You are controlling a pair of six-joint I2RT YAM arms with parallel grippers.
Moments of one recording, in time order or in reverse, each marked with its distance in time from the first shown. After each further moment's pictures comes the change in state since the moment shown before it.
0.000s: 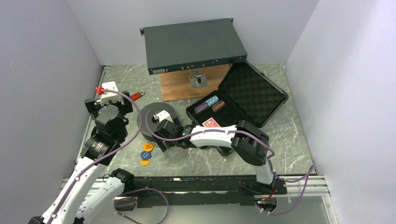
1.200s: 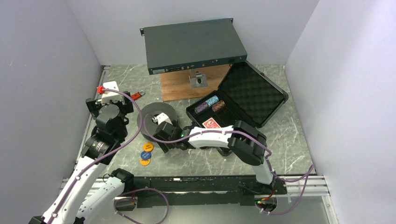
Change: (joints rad) left arm 0.010 0.006 0.000 -0.010 0.028 -0.007; right arm 0.006 0.032 0.001 0.002 -0.001 -0.038
